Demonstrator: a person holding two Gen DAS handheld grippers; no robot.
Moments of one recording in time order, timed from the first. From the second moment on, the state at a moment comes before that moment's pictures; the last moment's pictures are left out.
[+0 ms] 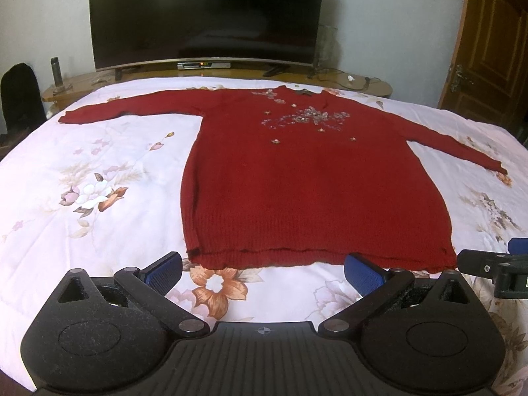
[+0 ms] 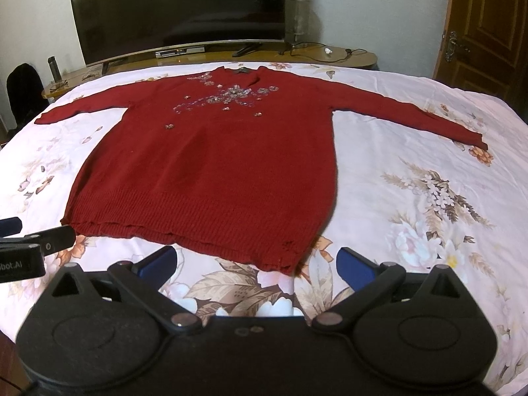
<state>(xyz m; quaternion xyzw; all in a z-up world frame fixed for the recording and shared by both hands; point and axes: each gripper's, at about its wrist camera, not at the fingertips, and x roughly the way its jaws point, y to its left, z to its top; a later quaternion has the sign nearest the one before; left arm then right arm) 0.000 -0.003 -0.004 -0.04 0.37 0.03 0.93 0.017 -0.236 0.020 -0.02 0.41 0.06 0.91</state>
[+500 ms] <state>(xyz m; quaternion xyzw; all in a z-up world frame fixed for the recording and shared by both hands) 0.001 0.001 -0.002 -0.04 0.37 0.03 0.93 0.019 -0.232 0.020 -0.03 0.41 0.06 0.91</state>
